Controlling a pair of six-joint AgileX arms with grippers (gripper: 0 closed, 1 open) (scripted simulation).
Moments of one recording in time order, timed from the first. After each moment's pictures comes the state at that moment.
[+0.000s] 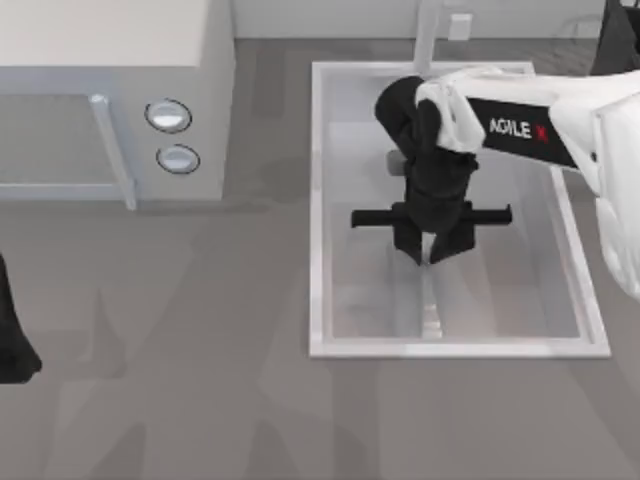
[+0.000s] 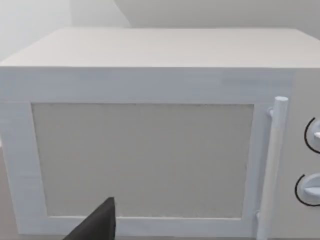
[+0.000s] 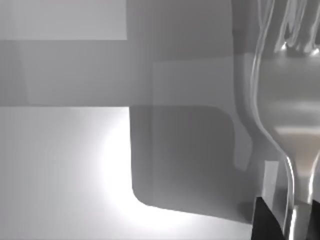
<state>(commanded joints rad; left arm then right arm) 0.00 0.00 0.00 0.00 0.00 0.00 0.44 2.69 2.03 -0.91 0.01 0.46</state>
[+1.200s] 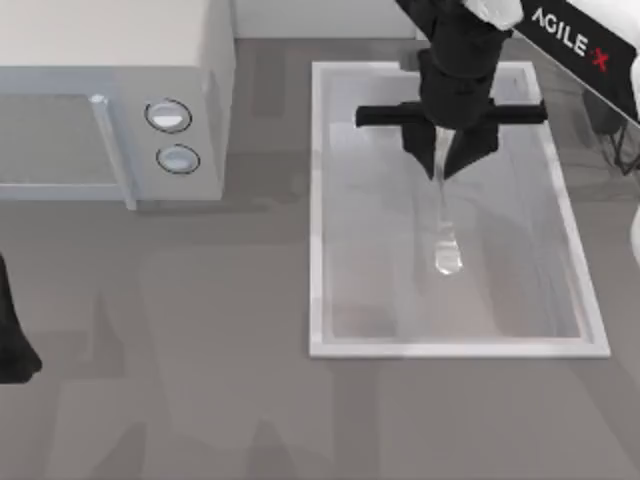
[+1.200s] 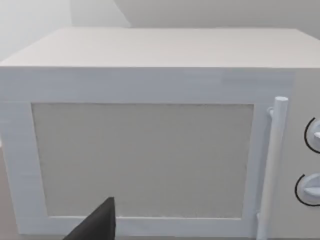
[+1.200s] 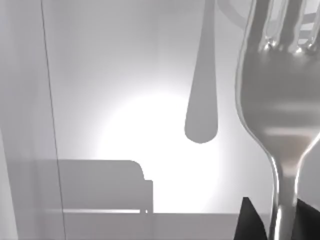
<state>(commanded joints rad) 0.00 0.00 0.00 0.00 0.00 0.00 0.43 2.54 2.43 -1.43 0.03 0.45</state>
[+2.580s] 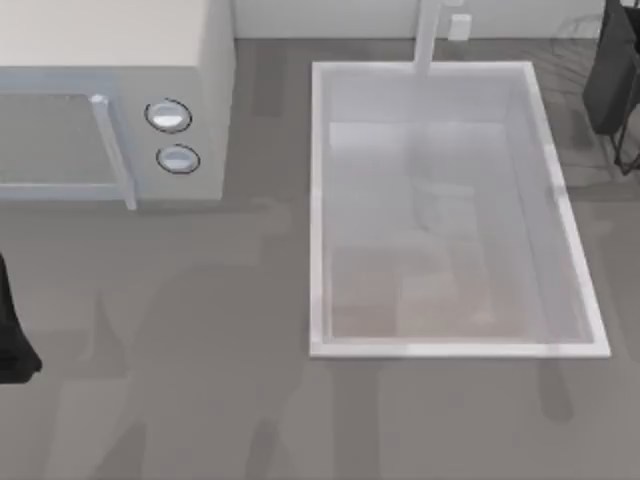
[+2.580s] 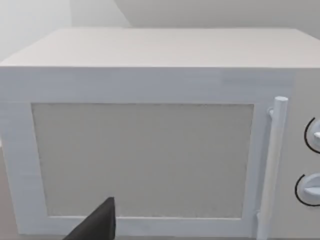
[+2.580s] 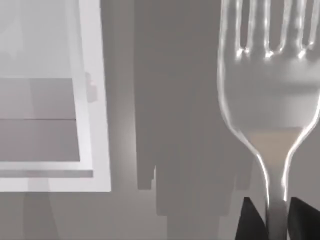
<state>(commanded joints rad) 0.00 0.00 0.00 0.00 0.00 0.00 -0.03 1.95 1.76 -1.38 0.00 -0.02</state>
